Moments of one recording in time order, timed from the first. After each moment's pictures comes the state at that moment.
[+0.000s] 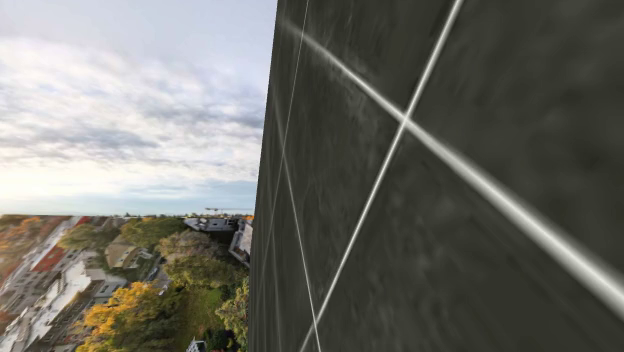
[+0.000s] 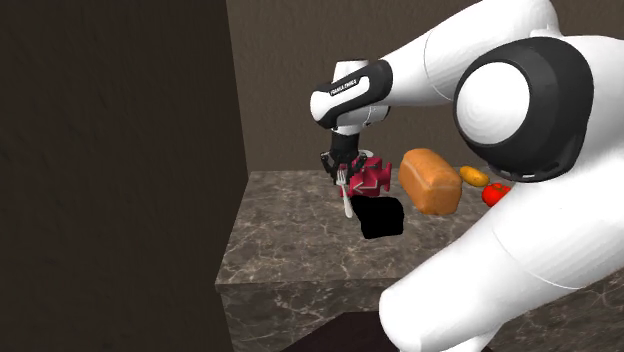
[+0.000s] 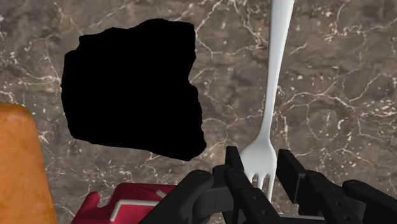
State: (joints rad) arm -0.17 -0.36 -0.07 -2.36 -0.03 2.07 0.30
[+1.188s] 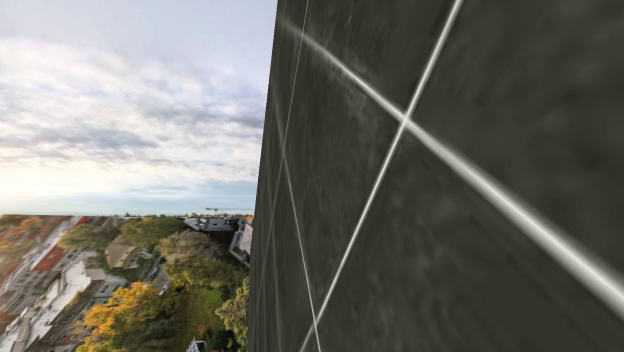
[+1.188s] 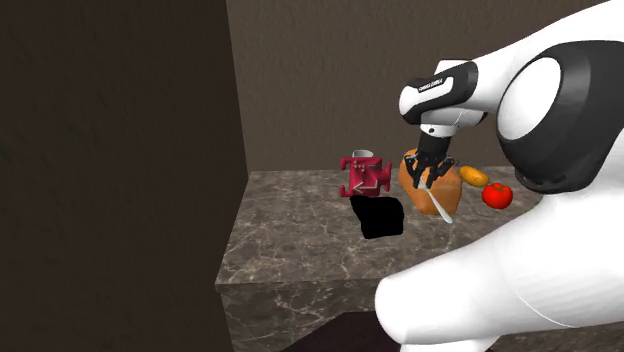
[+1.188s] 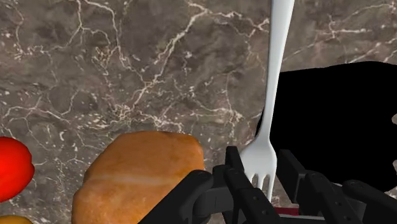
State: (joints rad) arm -0.37 -0.51 -0.40 -2.44 -0.18 2.02 -0.13
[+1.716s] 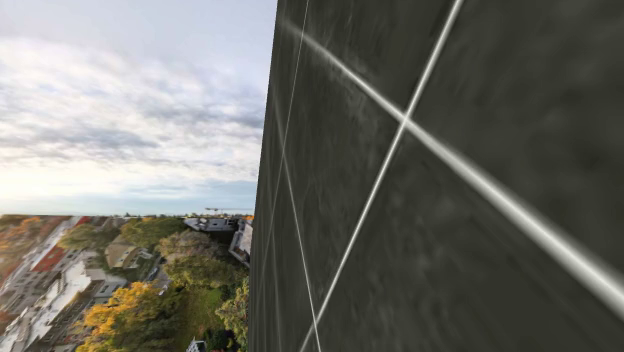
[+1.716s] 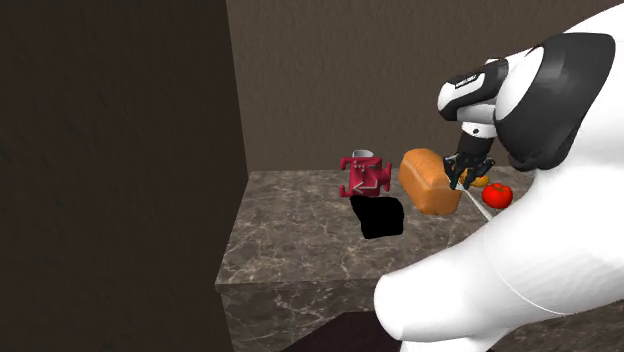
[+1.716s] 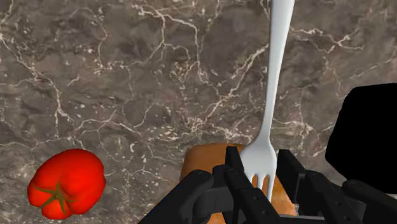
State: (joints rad) arm -0.42 -0.45 -0.57 -2.35 -0.21 2.01 -0.34
